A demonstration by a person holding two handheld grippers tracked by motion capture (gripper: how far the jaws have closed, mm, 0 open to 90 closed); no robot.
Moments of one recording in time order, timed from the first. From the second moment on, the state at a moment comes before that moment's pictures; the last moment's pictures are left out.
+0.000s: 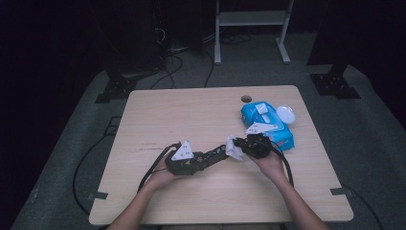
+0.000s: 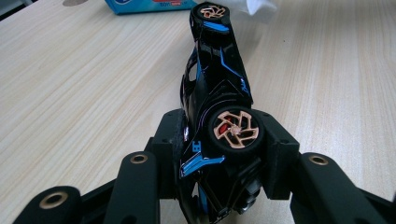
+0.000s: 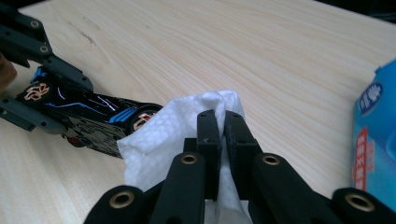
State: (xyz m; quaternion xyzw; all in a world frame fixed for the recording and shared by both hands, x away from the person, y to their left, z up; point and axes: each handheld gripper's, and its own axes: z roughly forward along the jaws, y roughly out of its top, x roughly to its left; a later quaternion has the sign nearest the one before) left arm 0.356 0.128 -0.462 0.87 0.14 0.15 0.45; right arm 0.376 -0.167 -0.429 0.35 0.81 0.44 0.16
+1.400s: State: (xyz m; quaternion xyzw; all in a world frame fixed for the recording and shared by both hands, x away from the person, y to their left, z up) left arm 0.355 0.127 -0.462 0.87 0.14 0.16 0.44; right arm 0.353 -0.067 -0.422 0.23 0.85 0.46 0.12
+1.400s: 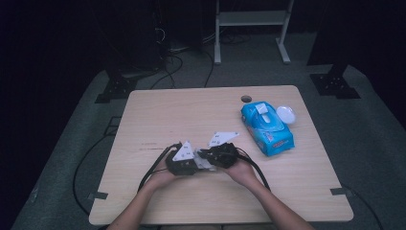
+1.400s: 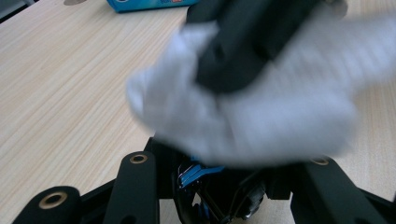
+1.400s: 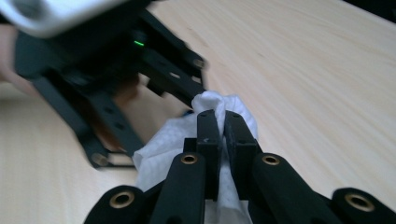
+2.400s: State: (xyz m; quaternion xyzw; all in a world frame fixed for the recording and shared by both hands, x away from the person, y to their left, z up) left arm 0.359 0.124 -0.458 0.88 0.16 0.15 0.42; right arm 0.354 -0.125 -0.427 0.29 0.83 0.46 0.13
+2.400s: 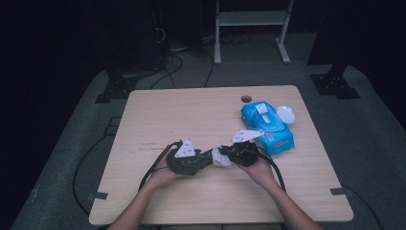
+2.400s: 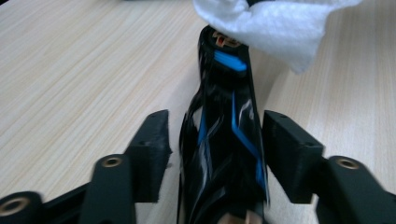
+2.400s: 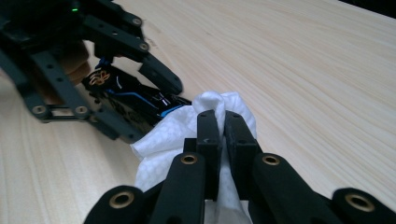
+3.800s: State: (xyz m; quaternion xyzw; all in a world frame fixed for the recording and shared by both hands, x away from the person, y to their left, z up) left arm 0.370 0.087 -0.445 0.93 0.17 0.14 0.29; right arm 0.366 -0.148 -0.448 0.34 0.82 0.46 0.08
